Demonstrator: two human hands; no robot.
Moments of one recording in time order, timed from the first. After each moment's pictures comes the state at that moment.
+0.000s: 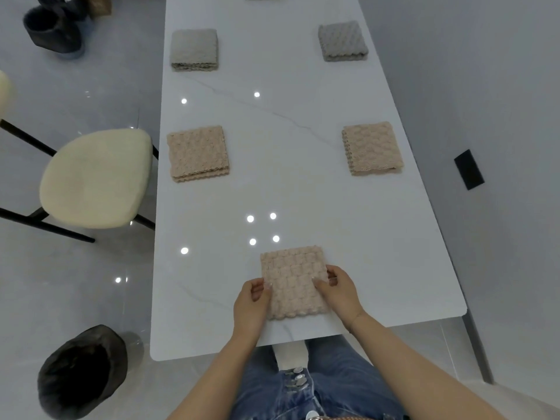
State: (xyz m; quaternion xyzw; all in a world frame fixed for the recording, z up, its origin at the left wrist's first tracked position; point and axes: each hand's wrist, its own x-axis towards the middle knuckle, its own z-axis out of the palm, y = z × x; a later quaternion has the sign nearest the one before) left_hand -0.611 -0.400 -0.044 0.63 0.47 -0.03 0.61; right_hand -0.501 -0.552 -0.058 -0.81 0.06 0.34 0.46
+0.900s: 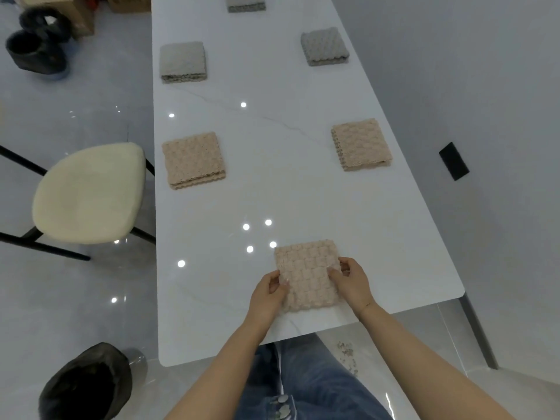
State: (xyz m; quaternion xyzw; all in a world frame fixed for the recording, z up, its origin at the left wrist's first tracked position) left_hand -0.600 -0.402 -0.028 0.64 0.39 -0.15 0.64; right_hand -0.500 -0.559 -0.037 -0.84 0.09 0.28 0.45
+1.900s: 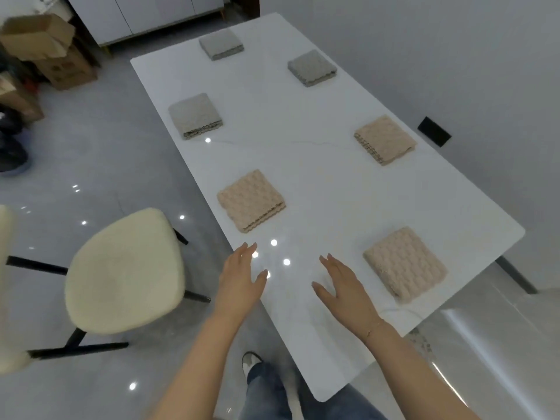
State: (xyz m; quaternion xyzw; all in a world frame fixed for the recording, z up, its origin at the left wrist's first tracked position) left_hand -0.605 -0.078 0.025 0.92 0.08 -0.11 0.38; right_hand -0.612 -0.299 0.019 -0.93 -0.03 0.21 0.31
